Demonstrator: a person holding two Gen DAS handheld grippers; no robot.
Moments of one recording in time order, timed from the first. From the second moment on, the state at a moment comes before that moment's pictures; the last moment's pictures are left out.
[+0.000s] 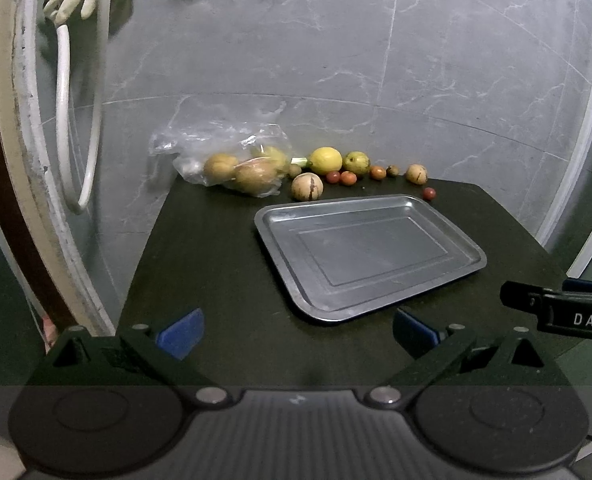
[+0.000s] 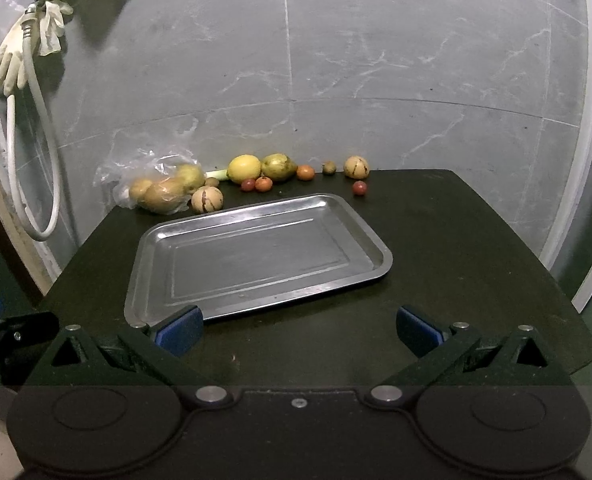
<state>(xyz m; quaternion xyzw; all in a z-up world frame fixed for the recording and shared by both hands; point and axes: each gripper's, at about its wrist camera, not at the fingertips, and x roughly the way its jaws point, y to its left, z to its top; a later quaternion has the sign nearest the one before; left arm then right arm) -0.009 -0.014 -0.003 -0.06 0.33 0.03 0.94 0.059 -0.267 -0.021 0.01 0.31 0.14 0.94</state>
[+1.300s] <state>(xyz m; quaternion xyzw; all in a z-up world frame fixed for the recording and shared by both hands) 0.004 -0.005 -0.004 -0.07 0.34 0.03 0.94 0.073 -0.262 -0.018 0.01 0.32 0.13 0.94</state>
